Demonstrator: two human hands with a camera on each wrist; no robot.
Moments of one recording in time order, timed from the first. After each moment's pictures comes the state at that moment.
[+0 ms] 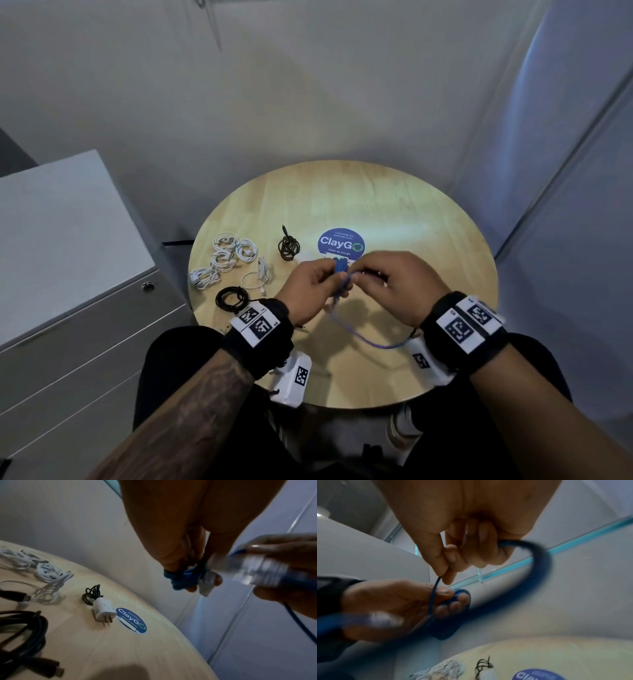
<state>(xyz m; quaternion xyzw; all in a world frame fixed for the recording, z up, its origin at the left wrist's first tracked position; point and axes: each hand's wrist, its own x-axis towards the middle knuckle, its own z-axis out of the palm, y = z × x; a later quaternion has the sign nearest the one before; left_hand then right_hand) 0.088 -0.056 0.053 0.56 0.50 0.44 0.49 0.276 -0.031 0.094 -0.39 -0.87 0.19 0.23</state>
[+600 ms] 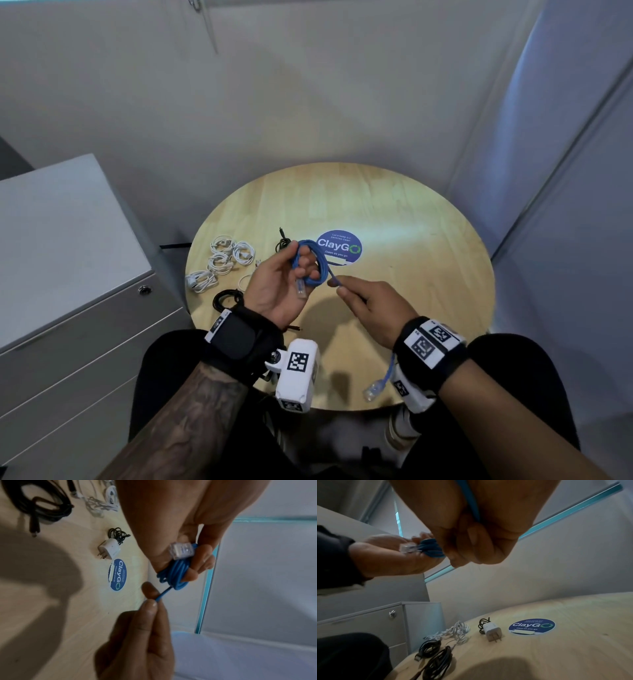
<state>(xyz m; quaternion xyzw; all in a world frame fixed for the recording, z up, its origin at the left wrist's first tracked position) 0.069 -0.059 0.079 0.13 0.25 0.60 0.74 0.258 -0.042 0.038 -0.44 -0.80 0.33 0.23</state>
